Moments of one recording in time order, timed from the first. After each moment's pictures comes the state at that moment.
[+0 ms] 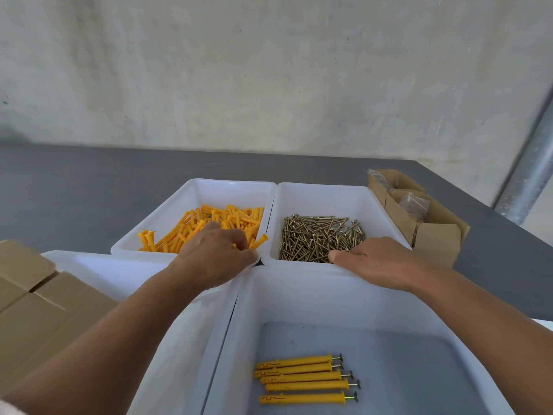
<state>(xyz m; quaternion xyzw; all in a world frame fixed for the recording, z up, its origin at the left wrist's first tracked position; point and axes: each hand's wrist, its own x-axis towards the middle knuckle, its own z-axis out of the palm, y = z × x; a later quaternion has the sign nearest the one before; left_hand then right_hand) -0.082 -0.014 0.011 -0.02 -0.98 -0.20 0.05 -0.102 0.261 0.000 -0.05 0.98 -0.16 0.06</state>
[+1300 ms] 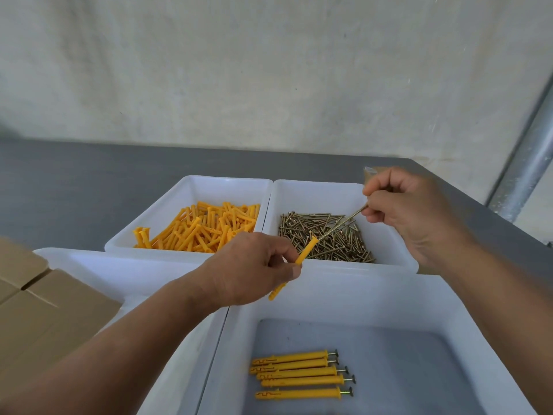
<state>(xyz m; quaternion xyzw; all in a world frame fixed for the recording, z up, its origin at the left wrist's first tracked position) -0.053 0.025 0.020 -0.24 -0.92 -0.33 0.00 -0.077 0.257 0.060 -0.06 0.78 -0.59 -0.19</state>
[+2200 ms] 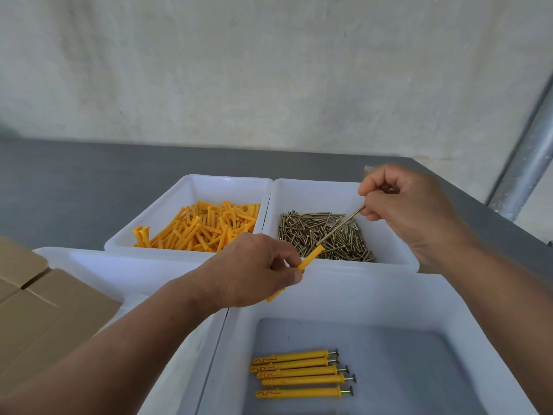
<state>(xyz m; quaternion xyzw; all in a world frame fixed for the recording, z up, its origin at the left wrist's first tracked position) -0.051 0.027 0.022 -0.24 -0.92 -0.30 -0.01 -0.065 0.248 0.068 -0.07 0.82 -0.53 -0.21</state>
